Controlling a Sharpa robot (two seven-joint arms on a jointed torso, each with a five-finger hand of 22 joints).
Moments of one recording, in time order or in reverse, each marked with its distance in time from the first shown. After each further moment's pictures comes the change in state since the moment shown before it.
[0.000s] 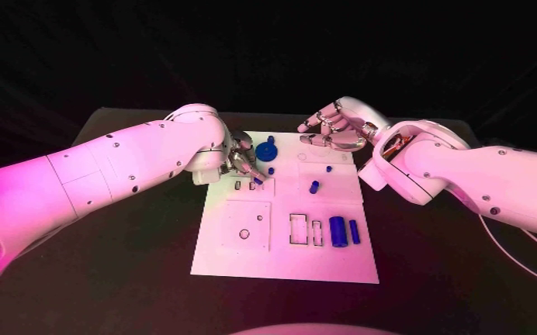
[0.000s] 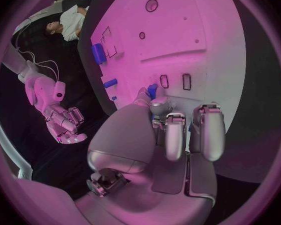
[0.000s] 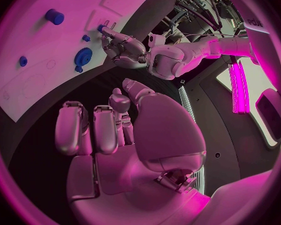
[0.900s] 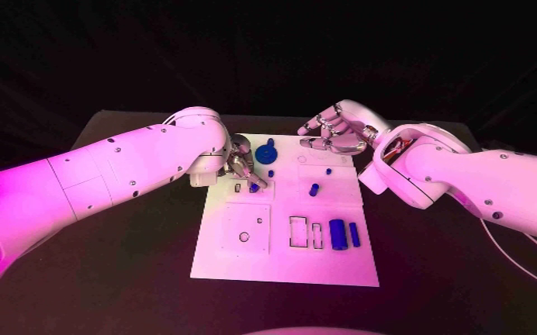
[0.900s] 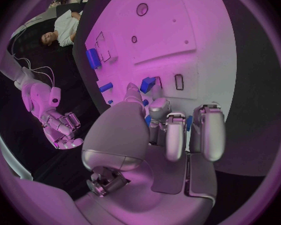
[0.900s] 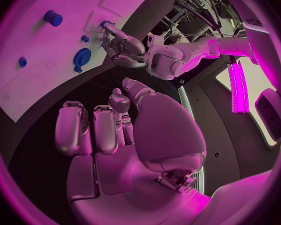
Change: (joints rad) left arm 0.001 0.000 0.001 0.006 -0.056 0.038 -0.025; left_hand -0.217 -0.091 -0.241 0.030 0.003 0.074 -0.002 0.007 -0.042 0.031 0.005 0.045 0.035 0.000 0.007 0.000 0.000 0.000 0.000 0.007 0.000 -0.001; right arm 0.000 -0.007 0.000 0.014 0.000 -0.004 0.000; right_hand 0.008 -0.008 -0.003 -0.003 0.000 0.000 0.000 0.000 -0.001 0.000 0.000 0.000 -0.002 0.000 0.000 0.000 -0.001 0.000 0.000 0.000 0.000 -0.001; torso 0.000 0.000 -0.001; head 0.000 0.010
